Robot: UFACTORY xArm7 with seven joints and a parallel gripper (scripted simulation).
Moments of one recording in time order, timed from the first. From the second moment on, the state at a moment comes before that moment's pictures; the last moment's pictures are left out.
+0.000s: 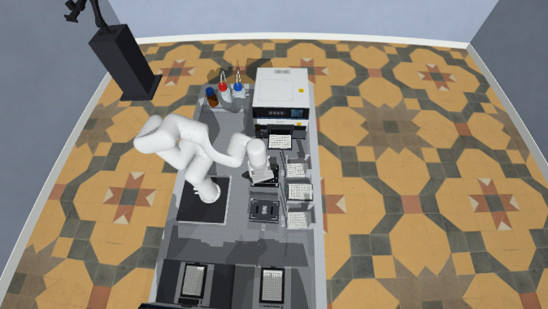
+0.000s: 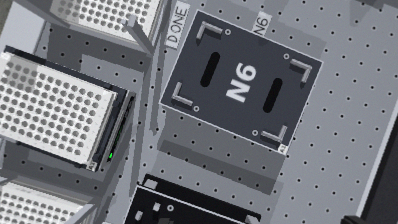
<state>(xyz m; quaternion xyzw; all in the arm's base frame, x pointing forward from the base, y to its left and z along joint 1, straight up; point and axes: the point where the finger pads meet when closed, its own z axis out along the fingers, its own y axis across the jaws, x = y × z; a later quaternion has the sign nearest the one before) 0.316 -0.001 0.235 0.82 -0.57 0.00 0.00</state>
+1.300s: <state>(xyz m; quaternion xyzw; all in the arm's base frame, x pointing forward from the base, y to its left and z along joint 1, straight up) 0.301 -0.002 0.220 0.94 -0.33 0.00 0.00</state>
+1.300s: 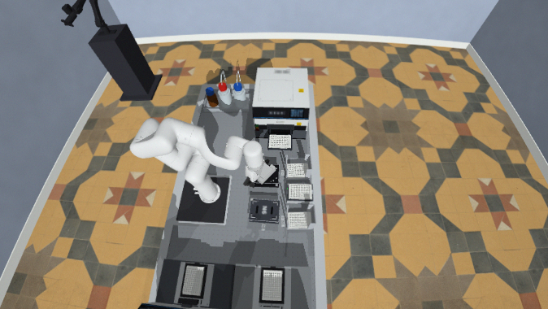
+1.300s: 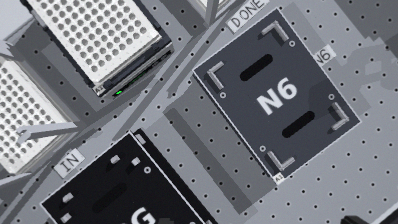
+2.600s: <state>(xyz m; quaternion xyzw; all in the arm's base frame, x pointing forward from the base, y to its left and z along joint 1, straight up) 0.308 0.018 0.220 1.00 0.00 0.00 0.00</state>
